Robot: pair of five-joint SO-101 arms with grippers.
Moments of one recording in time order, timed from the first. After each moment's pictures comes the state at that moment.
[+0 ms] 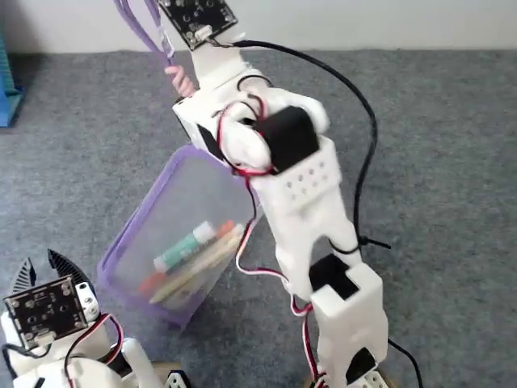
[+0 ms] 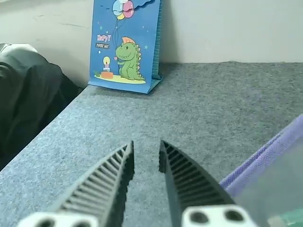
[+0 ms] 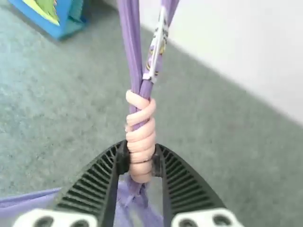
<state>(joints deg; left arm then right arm) -35.5 -103.6 47.0 86.5 -9.5 -36.3 22.4 -75.7 94.6 4.8</state>
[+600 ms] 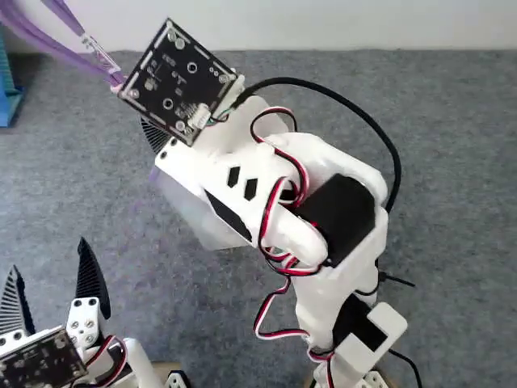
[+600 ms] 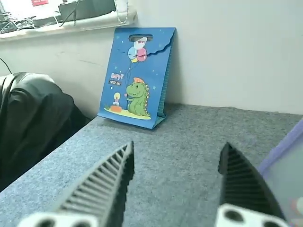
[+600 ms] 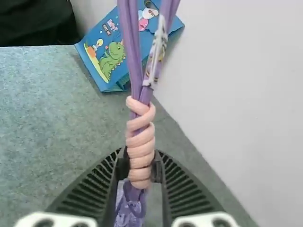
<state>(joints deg) -35.4 -103.6 37.8 86.5 -4.4 -46.6 7.6 -75.7 94.6 21.0</state>
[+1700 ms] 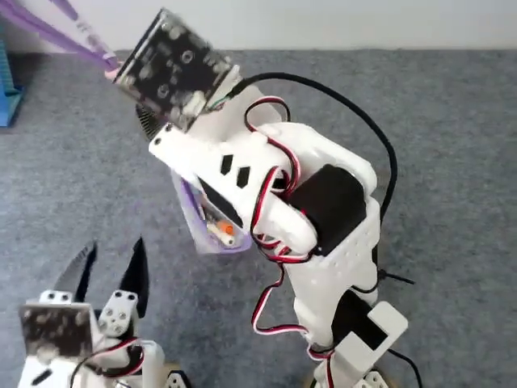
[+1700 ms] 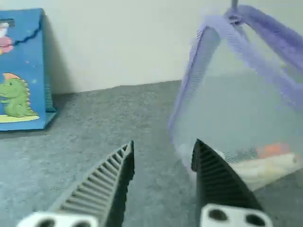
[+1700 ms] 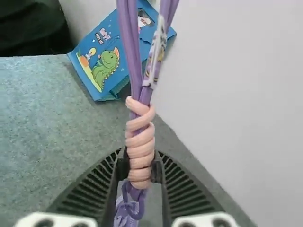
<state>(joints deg) -6.0 -103.6 46.1 87.6 -1.7 -44.9 7.8 -72.9 89.4 16.6</state>
